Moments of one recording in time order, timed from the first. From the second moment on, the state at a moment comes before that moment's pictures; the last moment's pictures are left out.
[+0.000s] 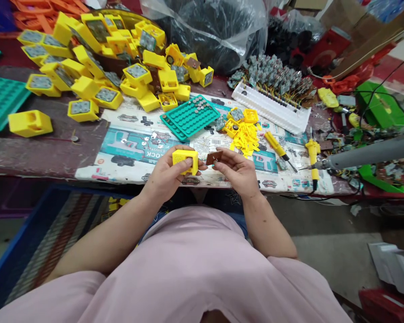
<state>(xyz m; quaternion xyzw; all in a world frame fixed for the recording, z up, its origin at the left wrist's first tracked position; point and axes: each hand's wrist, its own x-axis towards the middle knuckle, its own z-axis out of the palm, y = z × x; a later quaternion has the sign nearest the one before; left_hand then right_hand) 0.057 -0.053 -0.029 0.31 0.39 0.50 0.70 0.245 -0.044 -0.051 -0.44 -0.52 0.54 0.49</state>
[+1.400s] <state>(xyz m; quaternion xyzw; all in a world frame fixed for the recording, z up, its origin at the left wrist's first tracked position) 0.057 -0.048 -0.033 0.27 0.40 0.49 0.73 0.244 -0.044 -0.053 -0.44 -0.44 0.64 0.45</state>
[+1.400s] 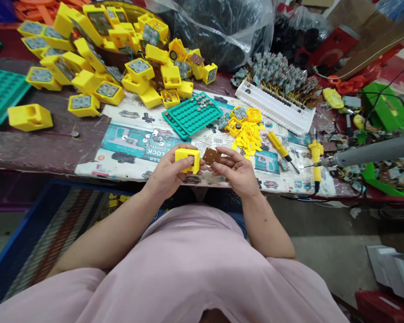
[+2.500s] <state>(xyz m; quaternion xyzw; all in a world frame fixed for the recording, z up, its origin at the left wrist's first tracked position) 0.049 -0.053 -0.042 0.35 0.39 0.46 0.72 0.243 -0.041 -0.049 -0.49 -0.43 0.60 0.46</state>
